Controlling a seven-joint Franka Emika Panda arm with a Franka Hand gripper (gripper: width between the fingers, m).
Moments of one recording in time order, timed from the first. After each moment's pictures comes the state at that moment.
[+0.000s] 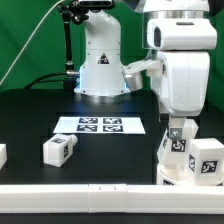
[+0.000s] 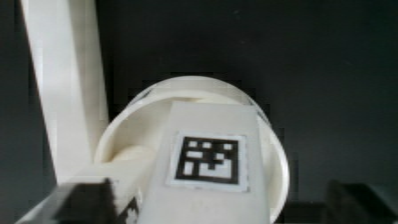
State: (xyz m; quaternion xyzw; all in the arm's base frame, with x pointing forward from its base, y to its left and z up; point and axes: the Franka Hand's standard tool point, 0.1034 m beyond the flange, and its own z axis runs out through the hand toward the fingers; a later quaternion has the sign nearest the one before) arm 0.609 0.062 0.085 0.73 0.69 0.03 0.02
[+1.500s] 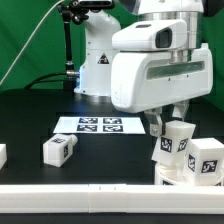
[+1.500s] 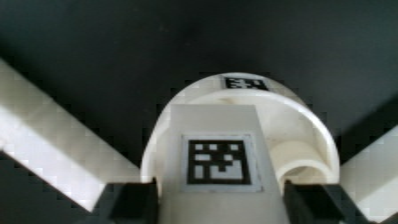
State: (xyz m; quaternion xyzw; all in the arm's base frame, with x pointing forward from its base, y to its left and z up) arm 0.607 0.059 0.083 0.94 0.33 0.04 0.00
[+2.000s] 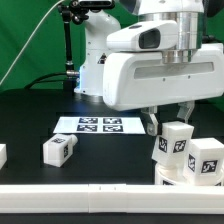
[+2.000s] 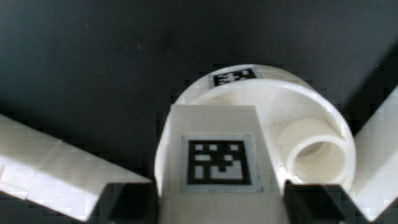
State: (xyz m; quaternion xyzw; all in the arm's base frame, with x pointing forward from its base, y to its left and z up) arm 0.607 0.061 0.083 0.98 0.17 0.04 -0.01
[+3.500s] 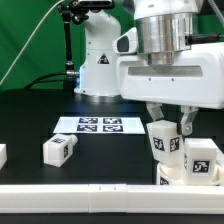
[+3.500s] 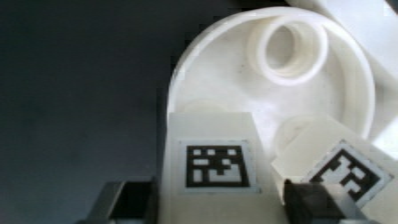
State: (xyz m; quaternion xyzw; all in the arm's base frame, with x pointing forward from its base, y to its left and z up) arm 0.600 0.069 0.081 0.87 -0.49 0.01 -0.07
